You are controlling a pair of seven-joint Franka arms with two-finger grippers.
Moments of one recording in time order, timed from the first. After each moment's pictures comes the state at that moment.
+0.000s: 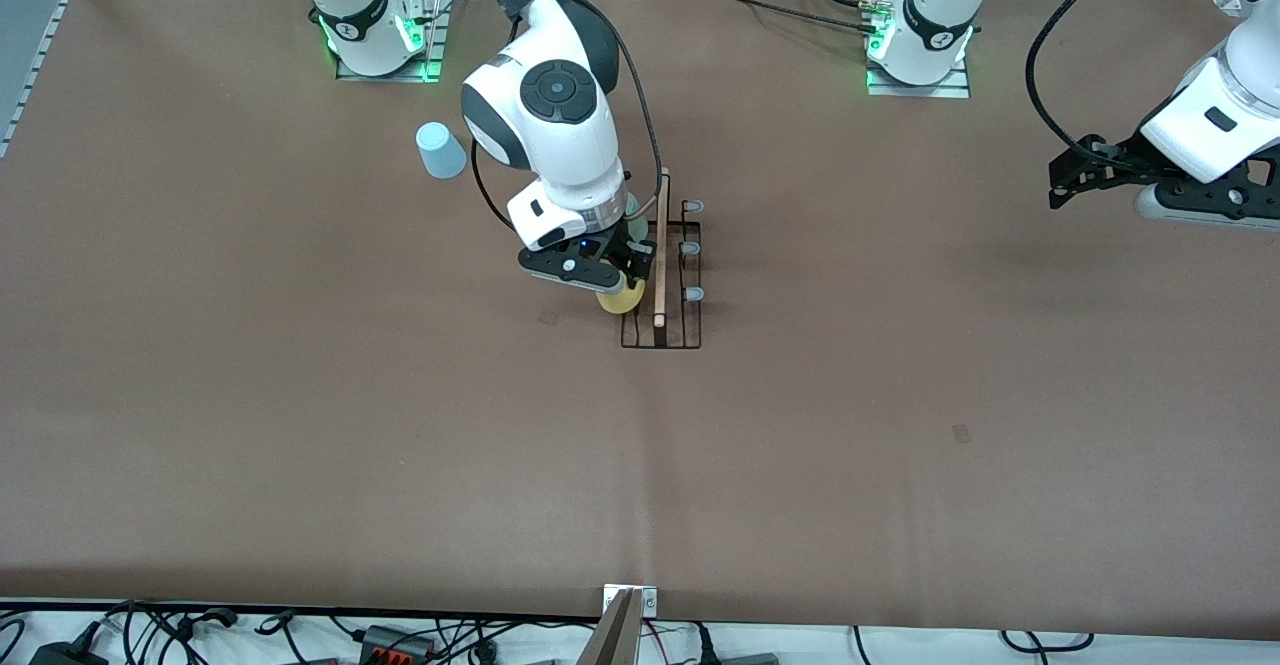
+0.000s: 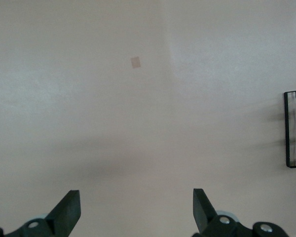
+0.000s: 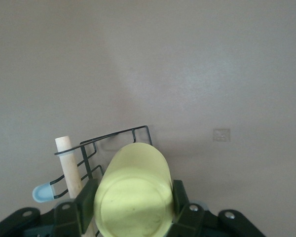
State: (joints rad) left arm -0.07 -0.05 0.01 -1.72 0.02 1.68 0.04; right arm 0.55 0.54 0.23 -1.52 -0.20 2.21 1.12
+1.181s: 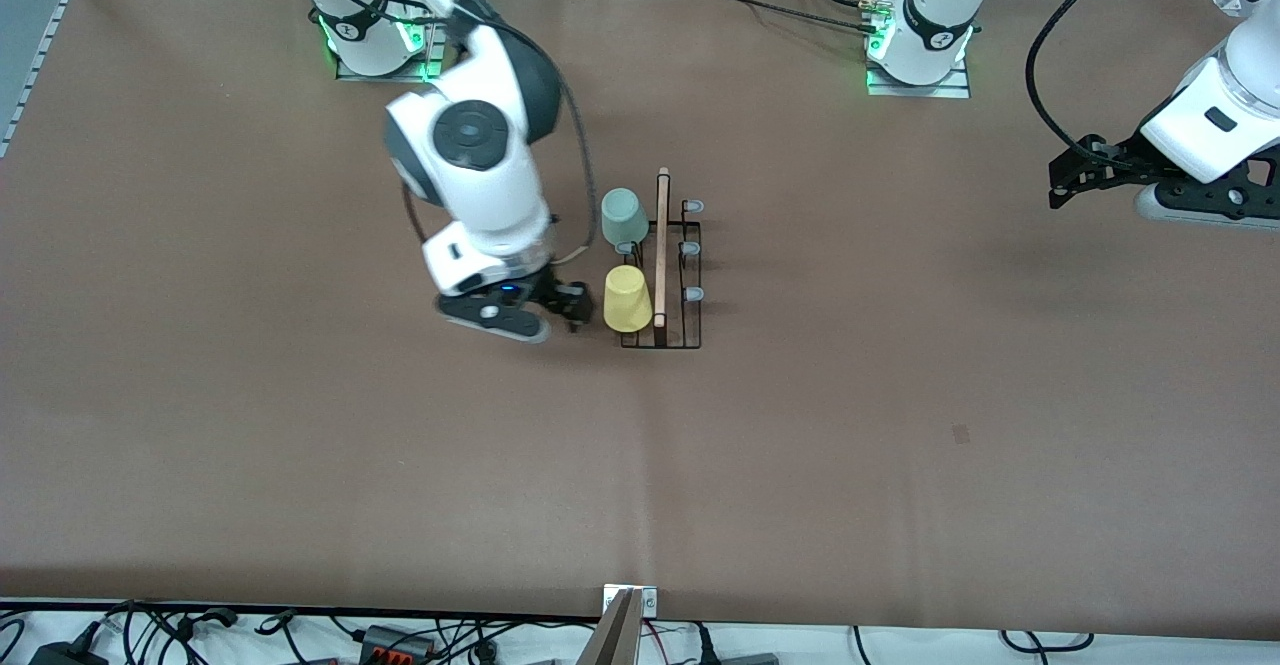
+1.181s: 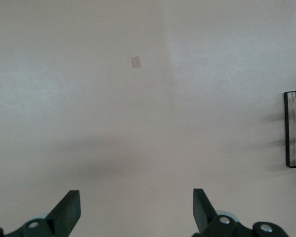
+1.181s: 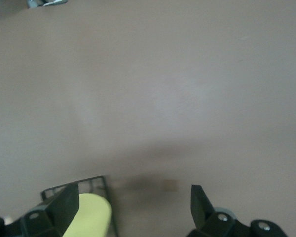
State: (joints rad) left arm -0.07 -0.05 0.01 -1.72 0.02 1.68 0.04; right arm 0.39 0.47 0.21 -1.49 -0.21 2.09 0.92
